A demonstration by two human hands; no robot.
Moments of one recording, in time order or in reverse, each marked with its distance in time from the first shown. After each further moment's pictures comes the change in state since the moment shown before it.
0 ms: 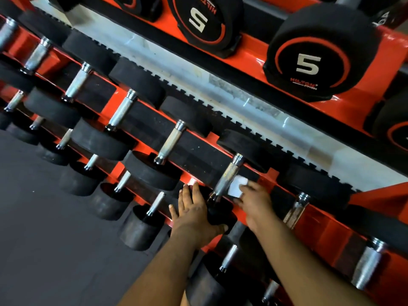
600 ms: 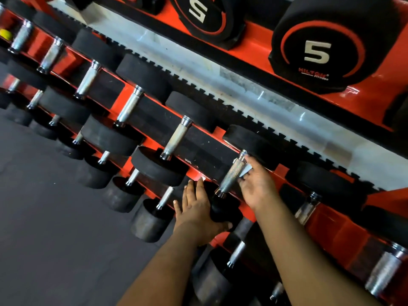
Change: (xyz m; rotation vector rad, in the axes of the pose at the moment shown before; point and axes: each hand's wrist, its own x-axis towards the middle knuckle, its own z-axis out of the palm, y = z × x) left_hand -0.001 -0.003 0.004 -0.002 0.066 -0.010; right_hand 0.024 -0.028 0.019 0.466 -0.220 0.138
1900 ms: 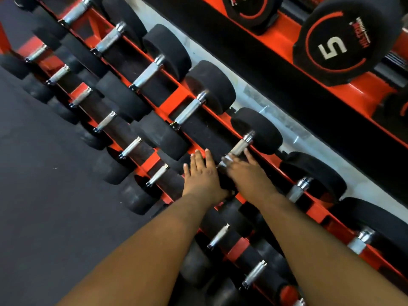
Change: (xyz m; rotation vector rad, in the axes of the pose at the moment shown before) left_hand 0.080 -0.100 -0.126 0.000 0.152 0.096; right_hand 0.022 0.064 0.144 -2.379 -0.444 -1.318
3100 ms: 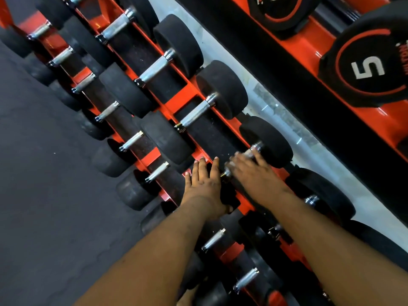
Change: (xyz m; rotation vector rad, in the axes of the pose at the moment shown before) left_hand 0.008 -0.001 -0.007 -0.011 -0.139 -0.028; right_hand 0.017 0.025 -0.036 -0.382 -0.272 -0.157
